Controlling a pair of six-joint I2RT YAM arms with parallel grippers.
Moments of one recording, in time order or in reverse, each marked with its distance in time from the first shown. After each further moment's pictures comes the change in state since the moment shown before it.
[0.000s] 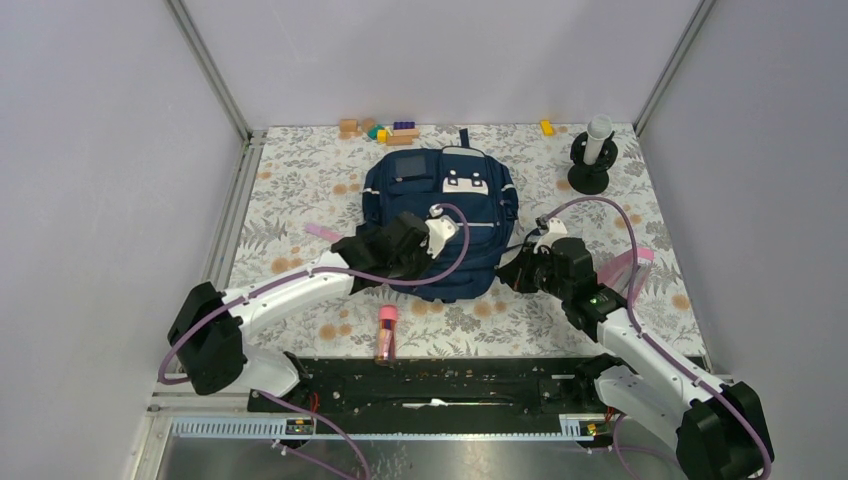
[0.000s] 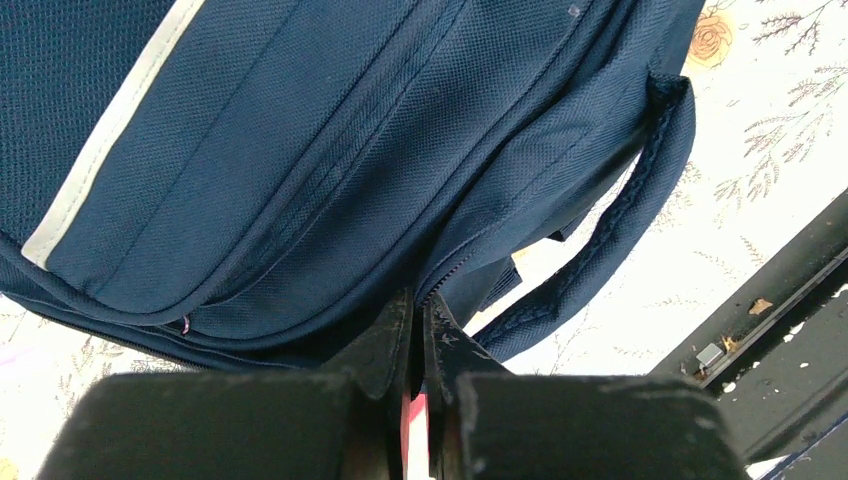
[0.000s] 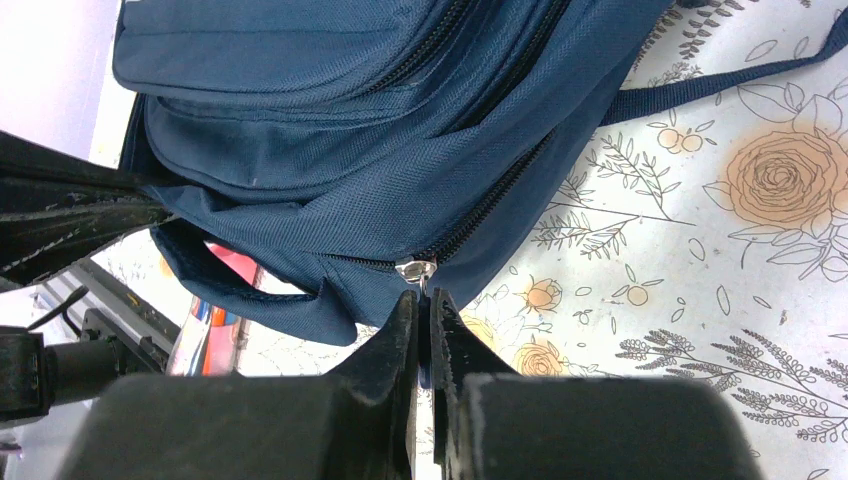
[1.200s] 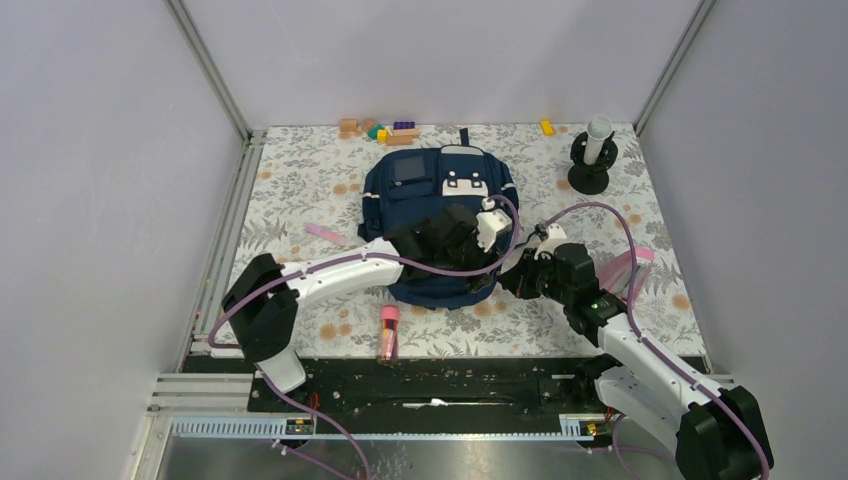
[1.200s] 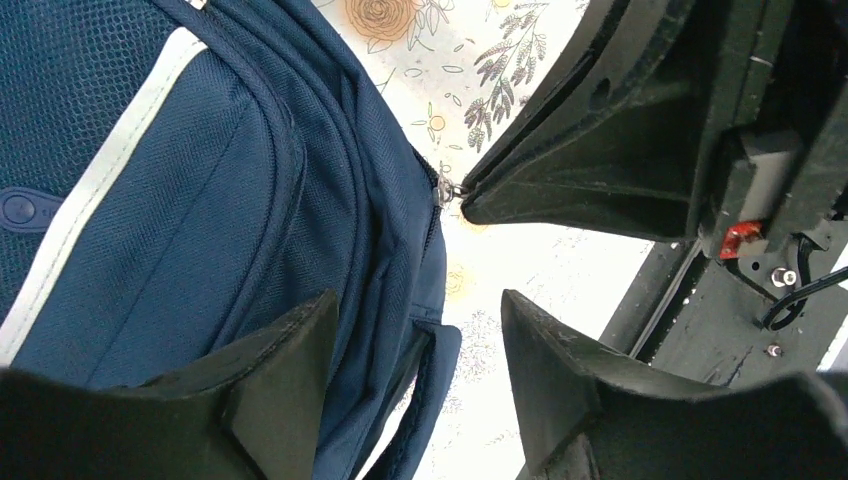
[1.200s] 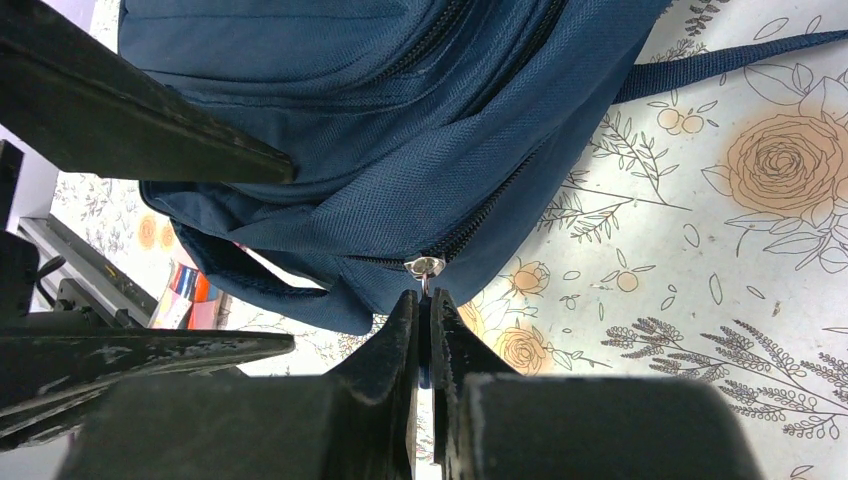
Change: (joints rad) left arm -0.110 0.272 0.234 0.171 0.200 -0.118; right arm -0.019 -0.025 -0.053 0.022 -0.065 -0.064
